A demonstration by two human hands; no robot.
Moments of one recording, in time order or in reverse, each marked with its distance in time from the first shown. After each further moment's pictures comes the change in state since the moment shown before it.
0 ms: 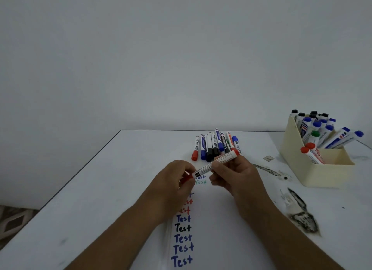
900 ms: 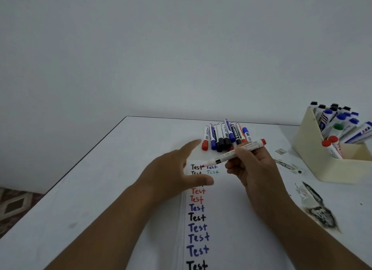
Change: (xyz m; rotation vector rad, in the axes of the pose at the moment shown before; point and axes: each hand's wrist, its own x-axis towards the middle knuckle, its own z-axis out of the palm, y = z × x) left_hand 0.009 -0.030 -0.021 0.125 -0.186 0.008; right_hand -0.002 0.001 0.012 0.127 0.085 0.004
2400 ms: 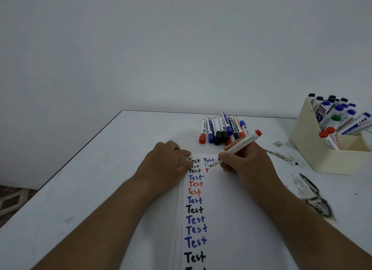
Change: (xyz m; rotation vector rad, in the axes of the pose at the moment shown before) left_hand 0.013 -0.032 0.017 0.228 0.054 -0.053; right_hand 0.014 0.009 -0.007 -0.629 -0.035 -0.054
